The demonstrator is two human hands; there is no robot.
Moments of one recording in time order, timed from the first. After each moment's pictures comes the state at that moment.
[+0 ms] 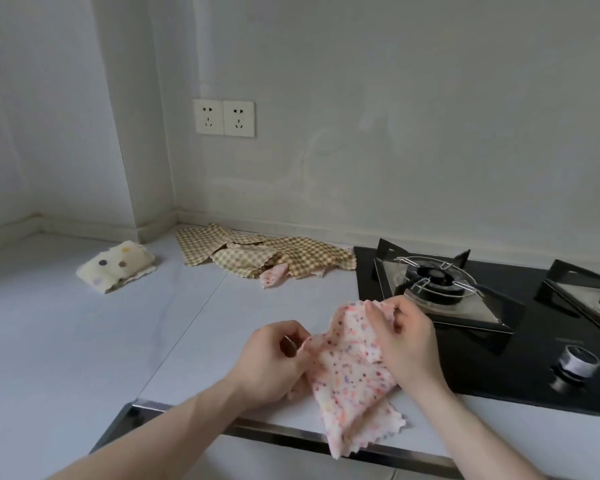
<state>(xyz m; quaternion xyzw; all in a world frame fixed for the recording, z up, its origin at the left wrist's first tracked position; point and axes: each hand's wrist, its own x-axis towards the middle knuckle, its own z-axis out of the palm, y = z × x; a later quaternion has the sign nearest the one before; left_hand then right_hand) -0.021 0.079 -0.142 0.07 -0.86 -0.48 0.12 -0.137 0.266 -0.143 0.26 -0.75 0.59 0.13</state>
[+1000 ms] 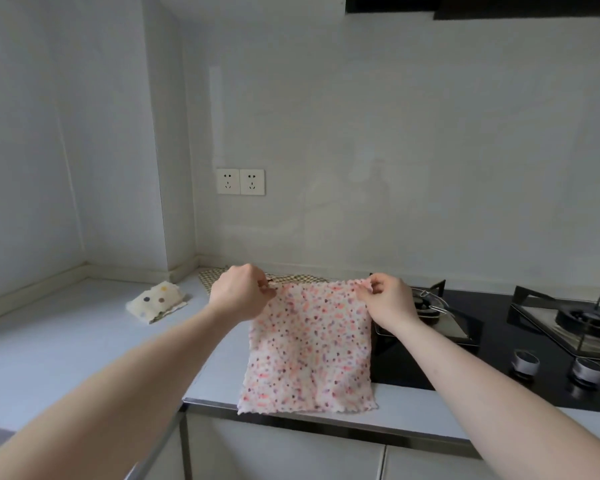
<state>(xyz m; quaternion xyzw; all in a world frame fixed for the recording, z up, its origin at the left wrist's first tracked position) 0.010 0.024 -0.018 0.21 -0.94 -0.13 0.25 -0.119 0.263 -0.044 0.20 -0.84 0.48 0.14</state>
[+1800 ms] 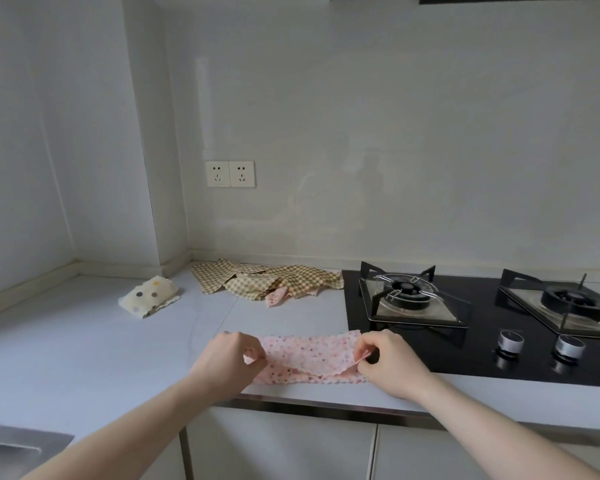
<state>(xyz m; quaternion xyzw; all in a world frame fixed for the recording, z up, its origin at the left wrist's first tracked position) 0.062 0.033 -0.117 0.09 -0.97 -0.16 0.16 -0.073 0.318 -0.119 0.33 -0.90 0.29 0.01</state>
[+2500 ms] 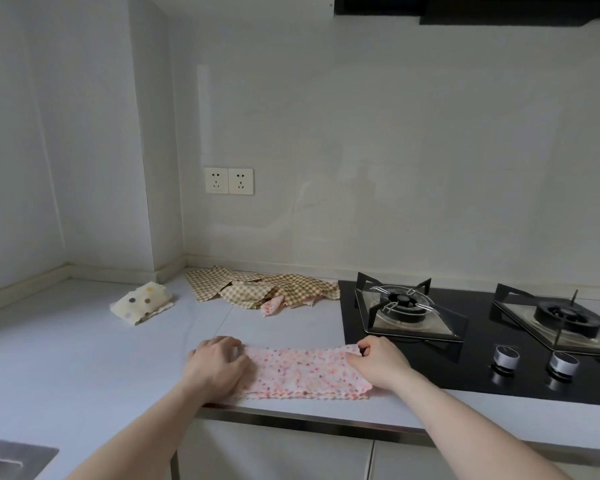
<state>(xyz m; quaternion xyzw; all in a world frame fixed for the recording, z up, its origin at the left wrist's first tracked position) 0.037 0.001 -0.144 0.23 -0.95 -0.18 0.12 -0.093 0.292 -0.117 0.18 -0.95 0.27 -0.04</state>
